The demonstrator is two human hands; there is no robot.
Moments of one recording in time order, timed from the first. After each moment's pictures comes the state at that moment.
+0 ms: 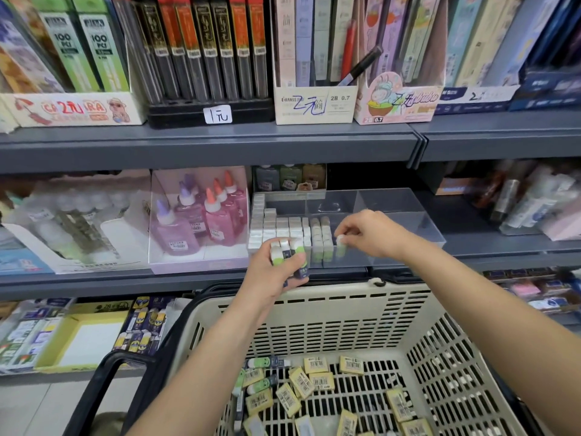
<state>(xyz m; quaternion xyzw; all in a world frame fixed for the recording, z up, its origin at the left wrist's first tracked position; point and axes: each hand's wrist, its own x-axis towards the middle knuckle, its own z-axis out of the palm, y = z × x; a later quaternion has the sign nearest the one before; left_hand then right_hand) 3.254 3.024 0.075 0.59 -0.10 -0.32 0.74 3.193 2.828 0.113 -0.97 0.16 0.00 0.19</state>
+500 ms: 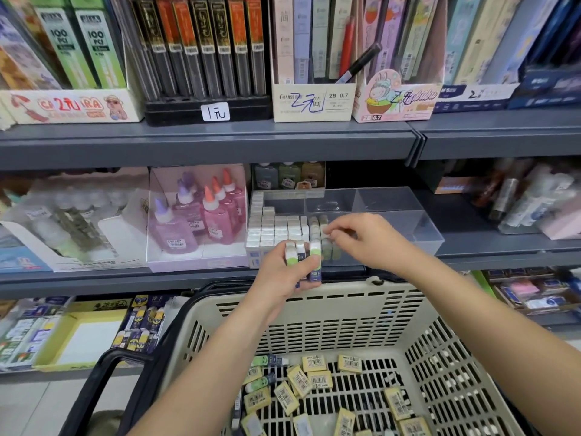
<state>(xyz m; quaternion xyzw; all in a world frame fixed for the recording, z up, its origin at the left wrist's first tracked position) 3.245 3.011 0.074 0.60 -0.14 -0.35 0.71 3.174 2.856 0.120 -0.96 0.11 -0.11 0.23</state>
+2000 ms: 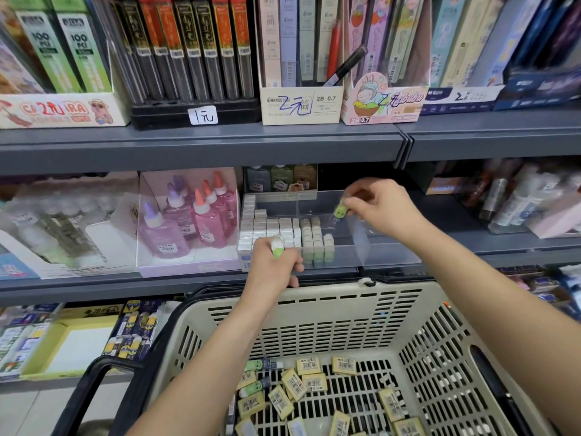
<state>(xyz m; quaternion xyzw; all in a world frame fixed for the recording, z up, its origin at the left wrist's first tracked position) 3.248 3.000 0.078 0.67 -0.12 -0.24 0.69 3.186 2.816 0.141 -0.90 0.22 -0.19 0.33</state>
